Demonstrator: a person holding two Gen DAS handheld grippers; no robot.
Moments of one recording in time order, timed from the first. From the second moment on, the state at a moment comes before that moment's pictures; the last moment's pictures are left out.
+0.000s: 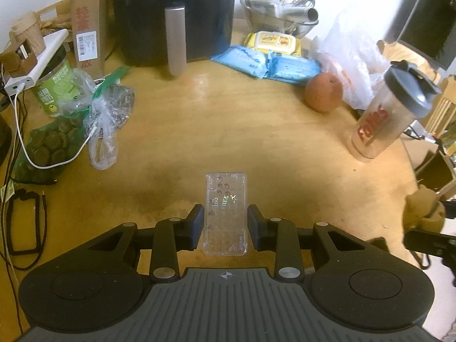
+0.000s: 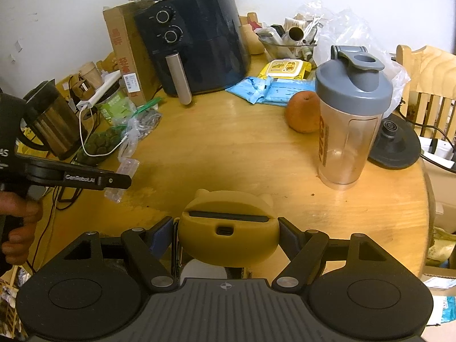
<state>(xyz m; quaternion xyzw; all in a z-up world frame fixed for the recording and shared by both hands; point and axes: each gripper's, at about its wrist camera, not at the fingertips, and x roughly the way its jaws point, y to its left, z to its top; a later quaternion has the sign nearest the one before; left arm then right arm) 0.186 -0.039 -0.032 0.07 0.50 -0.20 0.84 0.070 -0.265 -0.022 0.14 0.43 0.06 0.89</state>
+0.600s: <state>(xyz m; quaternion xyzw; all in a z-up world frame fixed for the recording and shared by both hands) 0.132 -0.012 -0.006 0.04 0.49 -0.22 0.85 0.054 -0.243 -0.017 0.12 0.44 0.08 0.89</state>
